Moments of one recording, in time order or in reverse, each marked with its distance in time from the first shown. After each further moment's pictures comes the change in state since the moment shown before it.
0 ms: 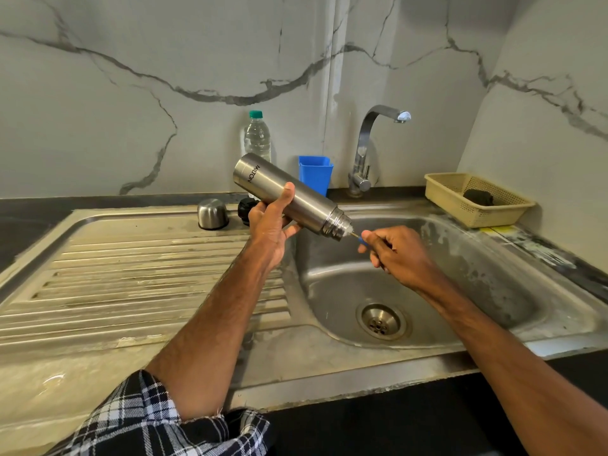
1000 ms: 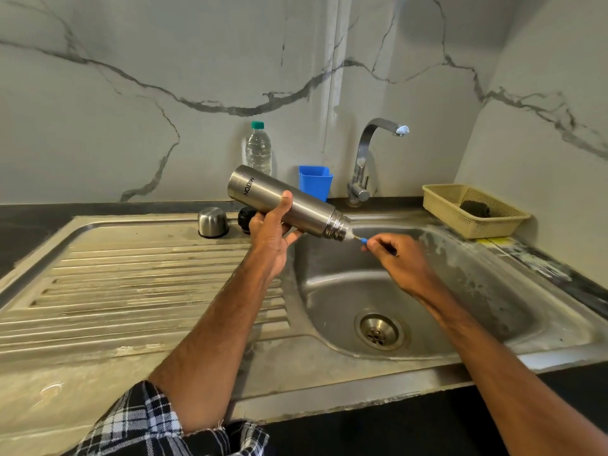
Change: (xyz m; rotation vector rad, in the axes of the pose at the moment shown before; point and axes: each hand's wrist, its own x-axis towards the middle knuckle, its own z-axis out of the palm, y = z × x) left_hand -0.005 0.002 0.006 -0.076 0.031 0.001; right_hand 0.005 0.005 -0.001 0.014 0.051 0.071
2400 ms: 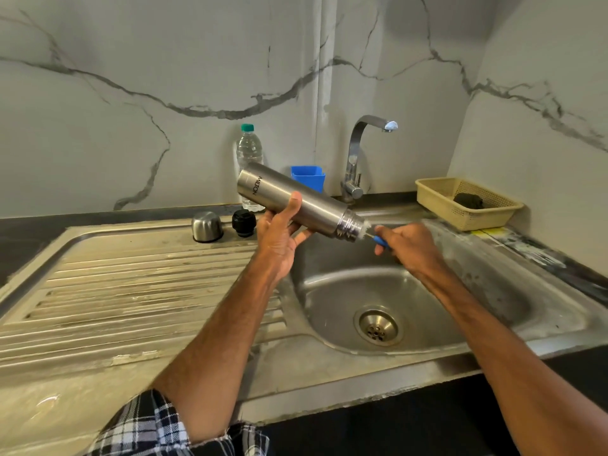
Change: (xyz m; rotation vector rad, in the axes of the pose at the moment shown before) left_hand -0.020 -0.005 0.017 -0.005 -0.134 -0.017; right_hand 0.002 -0.002 -0.017 0.125 0.081 0.261
